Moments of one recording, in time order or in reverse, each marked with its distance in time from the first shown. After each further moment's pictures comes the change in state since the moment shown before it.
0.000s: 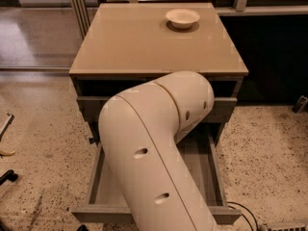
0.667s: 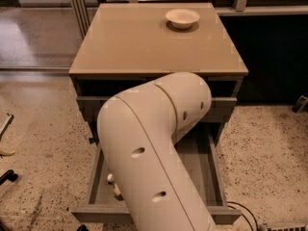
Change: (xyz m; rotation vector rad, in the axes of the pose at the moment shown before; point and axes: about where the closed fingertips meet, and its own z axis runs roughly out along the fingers) arm 0.001 0.001 0.005 -0.004 0.004 -0.007
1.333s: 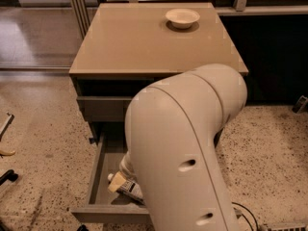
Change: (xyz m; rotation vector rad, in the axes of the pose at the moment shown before) arm -0.033 0.024 -0.058 -0.015 0.016 -0.052
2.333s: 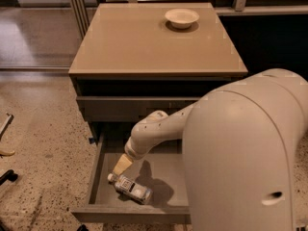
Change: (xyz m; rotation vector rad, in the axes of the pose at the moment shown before) arm -0.026 -0.040 -0.077 0.033 -0.027 -0.039
